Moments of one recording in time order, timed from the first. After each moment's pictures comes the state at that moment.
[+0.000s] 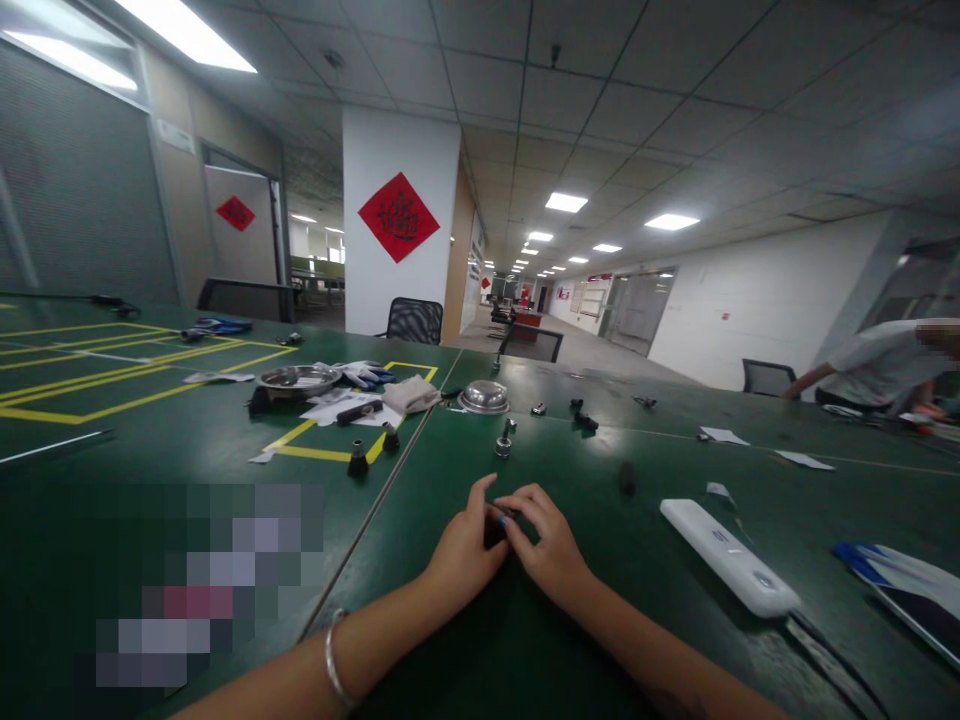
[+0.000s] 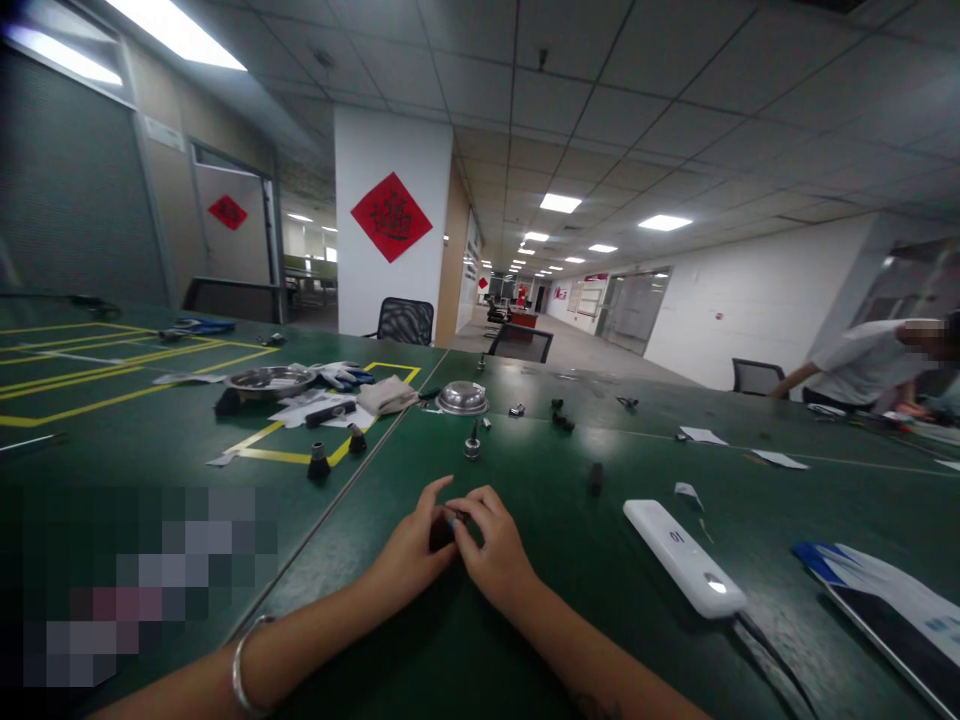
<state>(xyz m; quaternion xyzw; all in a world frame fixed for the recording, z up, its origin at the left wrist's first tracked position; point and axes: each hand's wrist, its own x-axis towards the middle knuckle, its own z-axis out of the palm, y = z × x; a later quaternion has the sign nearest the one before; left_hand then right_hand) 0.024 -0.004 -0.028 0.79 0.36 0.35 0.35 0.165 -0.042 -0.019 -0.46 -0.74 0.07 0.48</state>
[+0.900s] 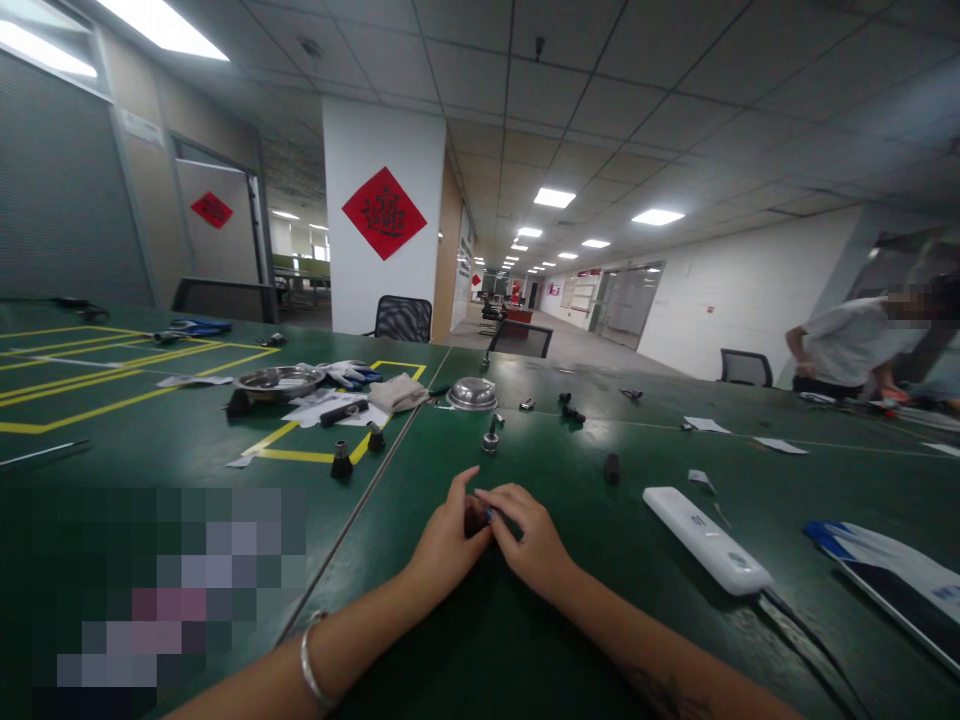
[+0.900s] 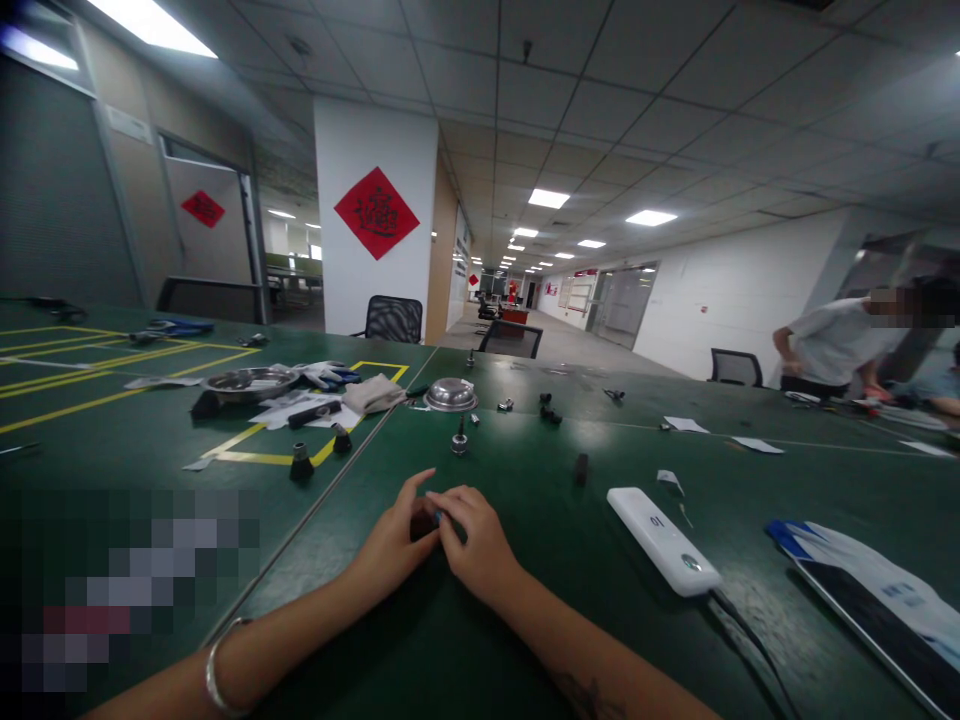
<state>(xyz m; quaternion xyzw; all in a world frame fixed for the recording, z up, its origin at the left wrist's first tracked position) 0.025 -0.003 -0.023 0.77 0.36 0.37 0.38 0.167 -0.044 -0.016 -0.43 -0.77 0.08 0.47</state>
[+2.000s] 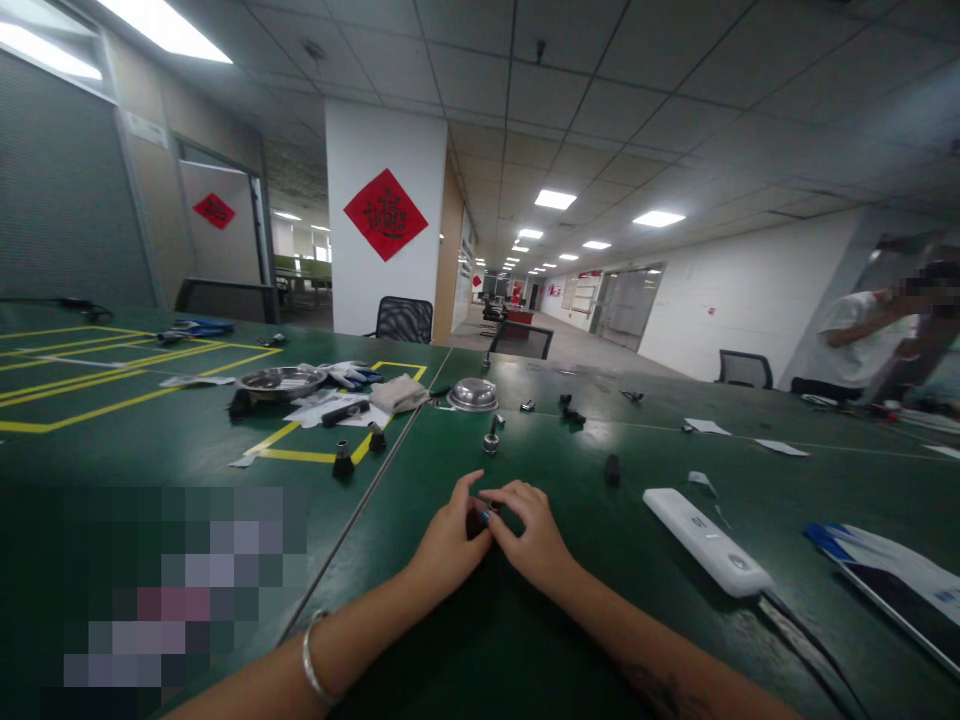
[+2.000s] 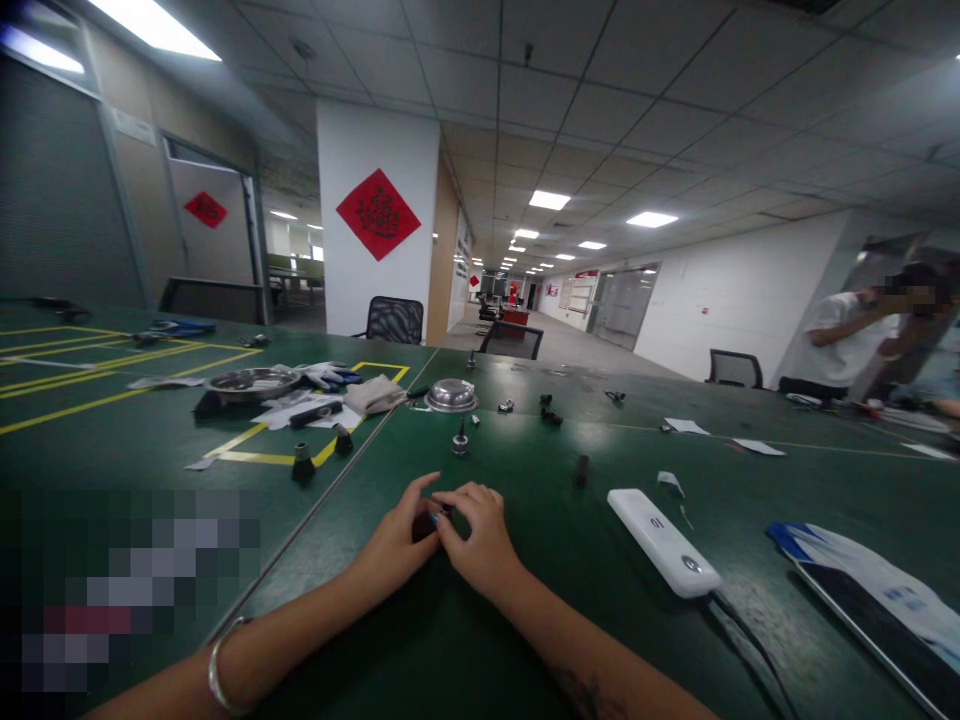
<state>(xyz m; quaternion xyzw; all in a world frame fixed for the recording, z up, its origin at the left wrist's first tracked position) 0.024 -0.007 -0.021 0.78 0.35 0.37 0.37 0.169 -0.041 -0.020 -0.49 -0.74 0.01 0.45</state>
